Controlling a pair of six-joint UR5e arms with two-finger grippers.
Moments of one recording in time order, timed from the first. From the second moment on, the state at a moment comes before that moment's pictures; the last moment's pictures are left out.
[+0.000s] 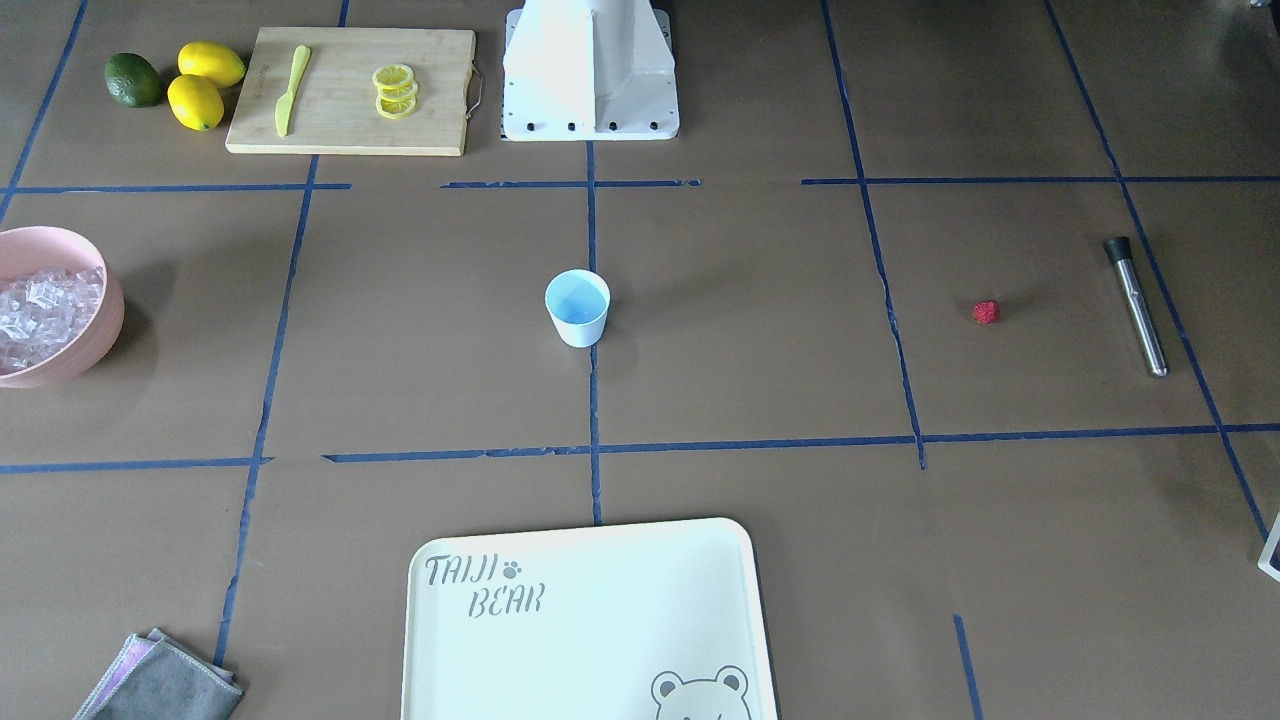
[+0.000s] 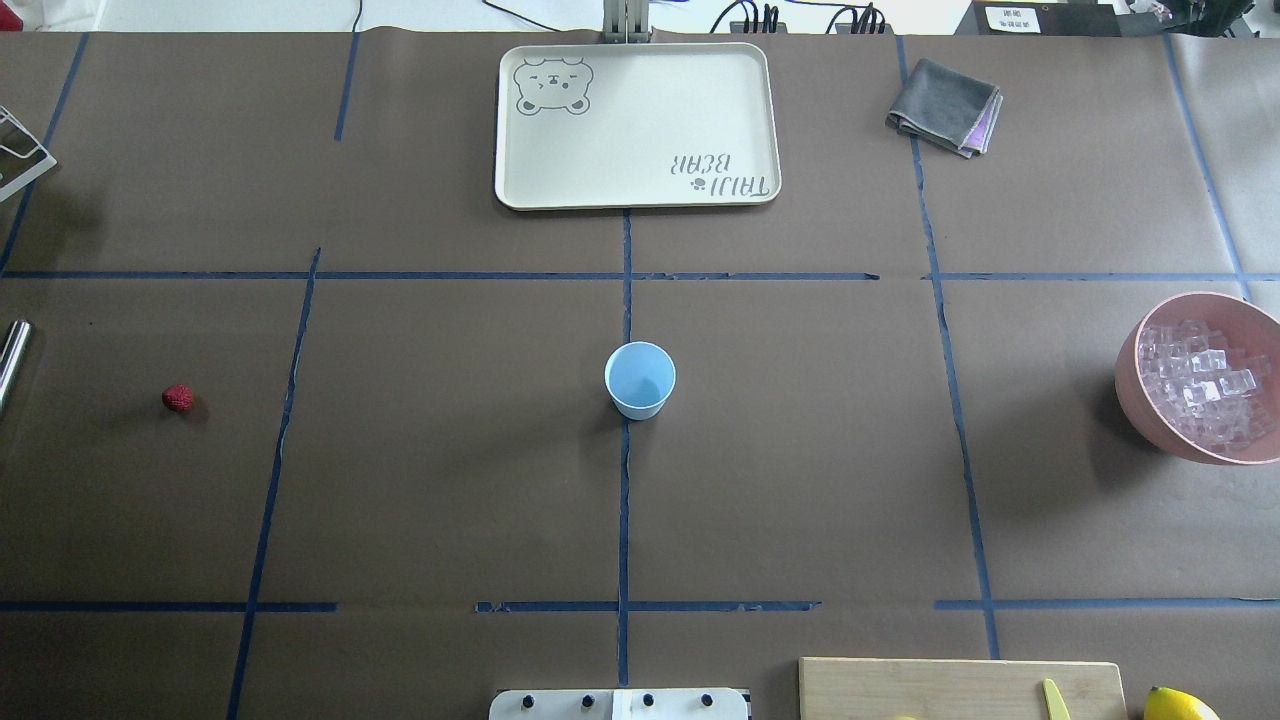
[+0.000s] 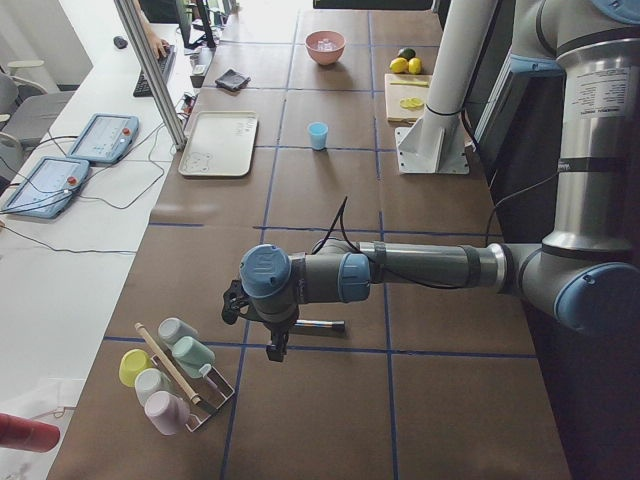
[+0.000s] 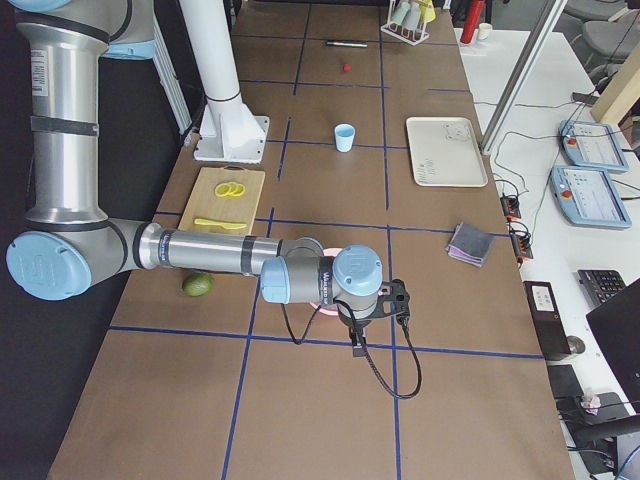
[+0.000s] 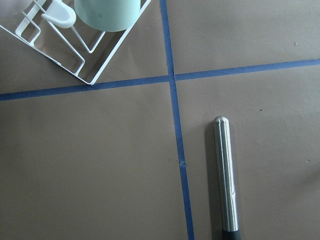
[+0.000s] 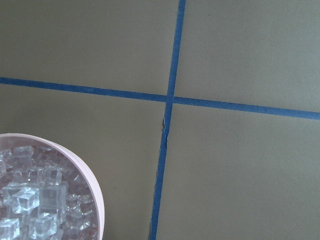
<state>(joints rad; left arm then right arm) -1.62 -1.53 -1.64 -1.49 -2.43 0.20 1.60 -1.64 1.61 -1.46 2.40 -0.08</state>
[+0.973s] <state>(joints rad) -1.62 -1.53 -1.64 -1.49 -2.43 0.20 1.60 -1.64 1.61 -1.46 2.39 -0.07</state>
